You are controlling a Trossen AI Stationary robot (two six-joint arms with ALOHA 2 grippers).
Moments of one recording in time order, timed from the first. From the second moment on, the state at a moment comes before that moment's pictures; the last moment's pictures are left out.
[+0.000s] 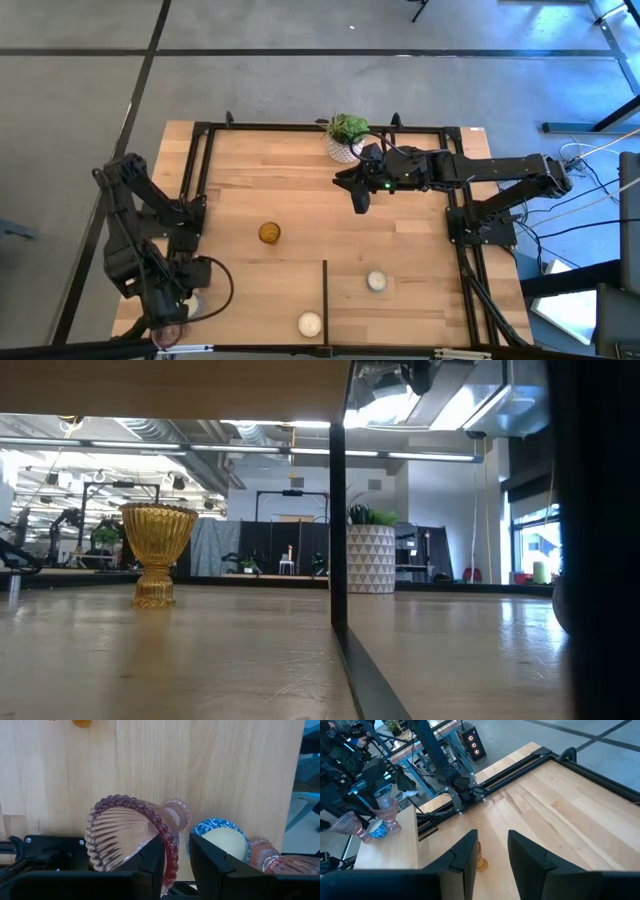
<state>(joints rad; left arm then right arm) -1.05 1.47 1.60 -1.57 -0.14 -1.11 0.06 1.35 1.25 -0.30 0.18 0.53</state>
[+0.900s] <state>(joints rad) -1.07 1.56 1.60 -1.57 -0.11 -1.13 0.06 1.35 1.25 -0.31 0.18 0.53</state>
